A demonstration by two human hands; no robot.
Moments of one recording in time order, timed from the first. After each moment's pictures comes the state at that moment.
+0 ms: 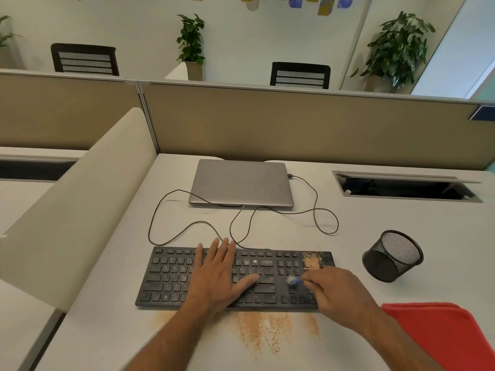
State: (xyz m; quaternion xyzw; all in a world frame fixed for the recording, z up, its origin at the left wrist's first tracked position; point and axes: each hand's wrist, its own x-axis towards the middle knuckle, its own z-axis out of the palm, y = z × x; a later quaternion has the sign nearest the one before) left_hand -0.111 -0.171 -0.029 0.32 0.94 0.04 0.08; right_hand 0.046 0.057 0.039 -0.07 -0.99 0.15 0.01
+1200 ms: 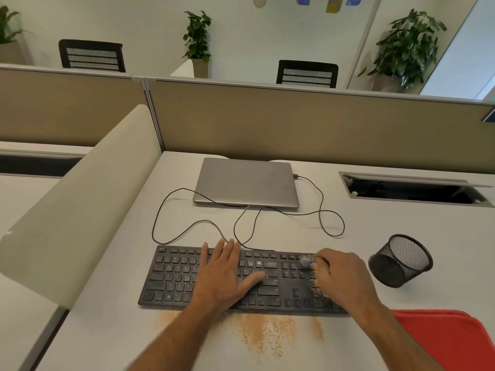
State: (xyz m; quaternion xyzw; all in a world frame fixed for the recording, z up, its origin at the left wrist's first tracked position) left_hand -0.113 -0.164 -0.026 0.31 0.95 0.06 0.09; right_hand 0.017 0.061 0.046 -0.22 -0.96 0.14 0.07
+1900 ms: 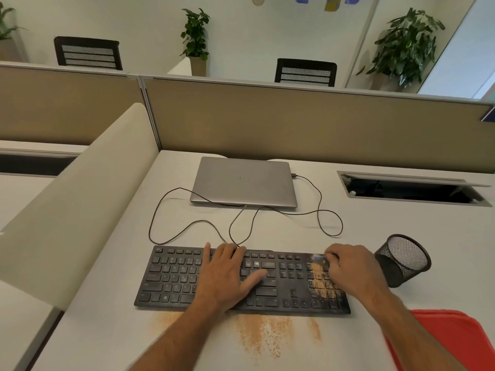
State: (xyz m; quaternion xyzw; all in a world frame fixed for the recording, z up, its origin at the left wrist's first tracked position) left_hand -0.108 -0.156 -0.024 0.33 0.94 0.11 0.02; right_hand 0.012 0.099 0.040 -0.22 -0.97 0.11 0.07
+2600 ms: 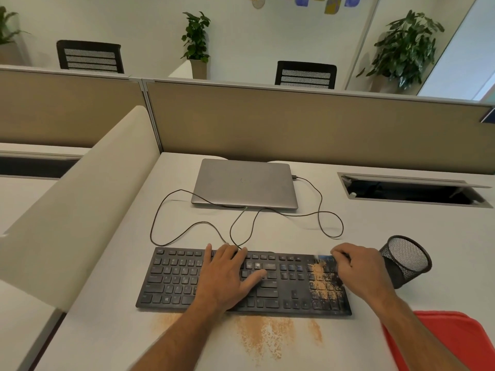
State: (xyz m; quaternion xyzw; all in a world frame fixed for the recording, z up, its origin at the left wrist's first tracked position) left_hand -0.111 -0.158 -0.025 0.33 0.94 0.12 0.03; right_hand 0.019 0.110 0.032 -0.22 -0.95 0.18 0.15
